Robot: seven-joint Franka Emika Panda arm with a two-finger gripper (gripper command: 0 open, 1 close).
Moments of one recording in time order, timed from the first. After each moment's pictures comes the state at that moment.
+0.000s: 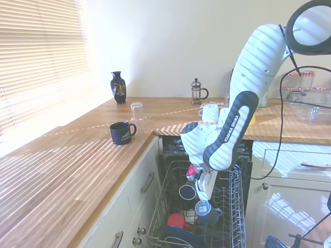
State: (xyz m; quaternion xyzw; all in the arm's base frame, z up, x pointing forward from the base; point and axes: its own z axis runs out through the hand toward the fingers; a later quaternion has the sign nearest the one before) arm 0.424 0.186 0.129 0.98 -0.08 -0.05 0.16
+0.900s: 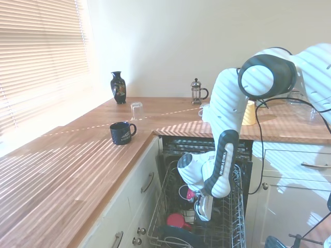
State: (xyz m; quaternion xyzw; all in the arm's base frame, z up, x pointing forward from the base) arm 0.452 0.172 0.024 0.97 -0.06 -0.02 0.22
